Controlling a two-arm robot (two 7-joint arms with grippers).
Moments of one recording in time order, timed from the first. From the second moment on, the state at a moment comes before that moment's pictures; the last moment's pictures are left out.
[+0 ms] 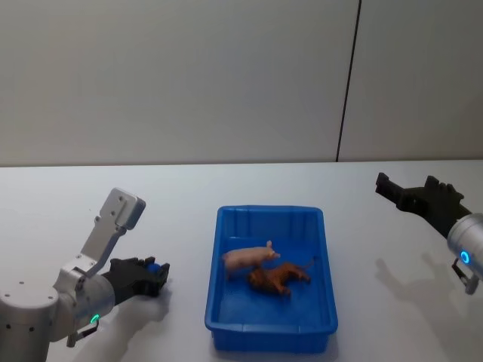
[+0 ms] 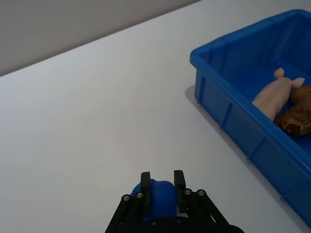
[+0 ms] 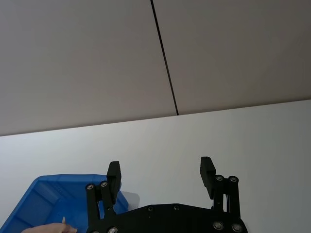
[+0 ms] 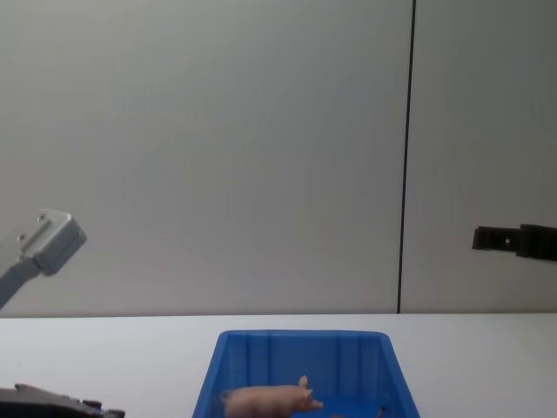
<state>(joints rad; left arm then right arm) -0.27 0.48 0.35 -1.40 -0.35 0.46 -0.24 0.20 0.20 -0.16 -1.64 0.49 0.44 -0.05</state>
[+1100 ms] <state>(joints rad) -0.32 0.44 0.31 -1.53 -0.47 0.22 -0.18 0.20 0.20 -0.16 -1.64 0.49 0.44 -0.05</state>
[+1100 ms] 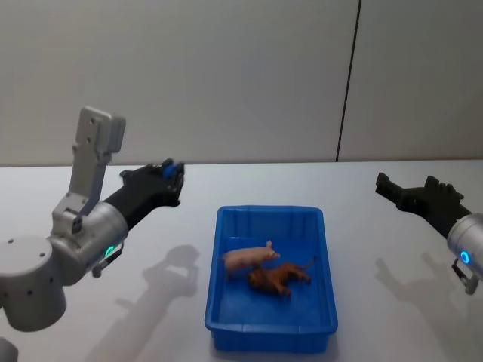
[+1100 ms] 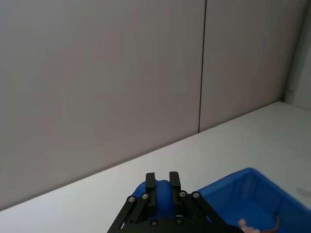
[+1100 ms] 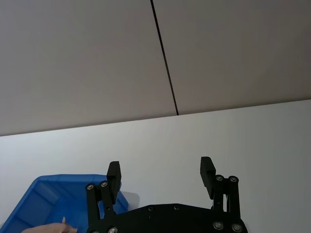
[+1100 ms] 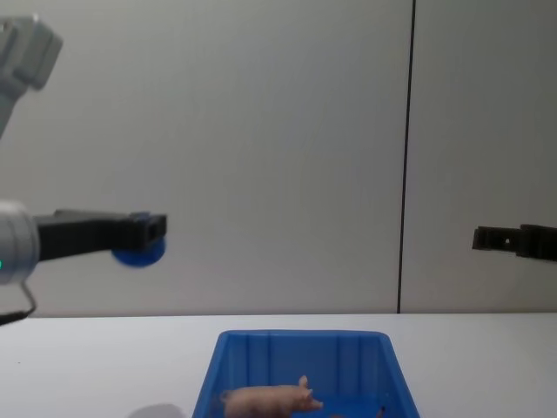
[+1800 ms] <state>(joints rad) -0.38 0.38 0.34 -1.48 -0.55 0.26 -0.42 0.20 0.20 -0.16 -1.64 0.49 0.44 -0.05</state>
